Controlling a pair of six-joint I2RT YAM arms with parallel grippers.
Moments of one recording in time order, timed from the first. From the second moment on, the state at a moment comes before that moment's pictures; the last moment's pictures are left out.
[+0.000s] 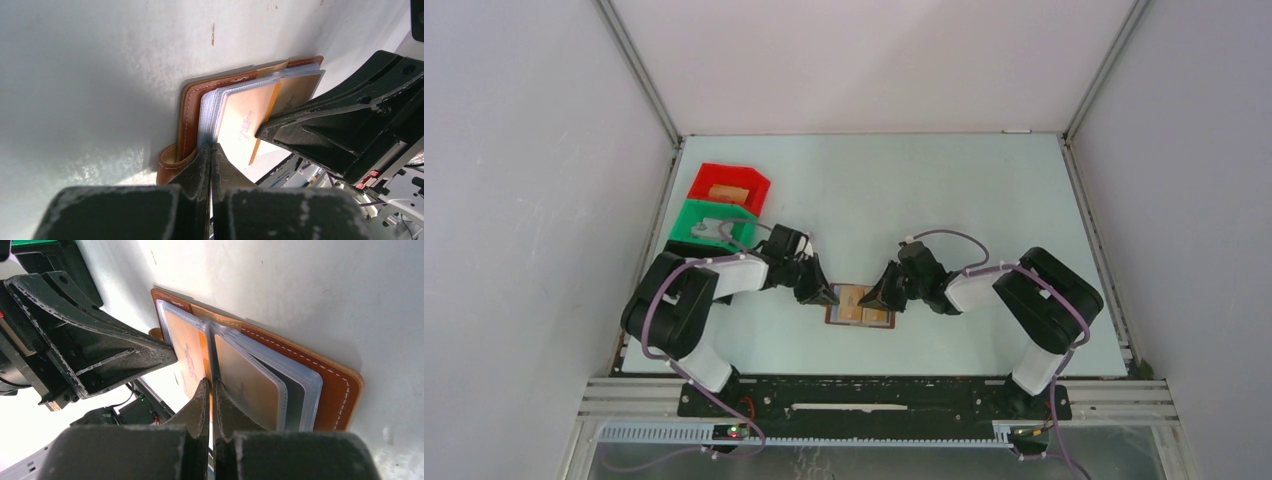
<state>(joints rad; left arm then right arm) -0.43 1.61 0.67 -0.14 0.52 -0.74 0.72 1.73 0.64 0.35 -0.34 1.20</state>
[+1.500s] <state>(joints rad) -0.43 1.64 0.69 -0.11 0.56 -0.76 0.63 1.71 0.46 0.62 -0.44 1.27</state>
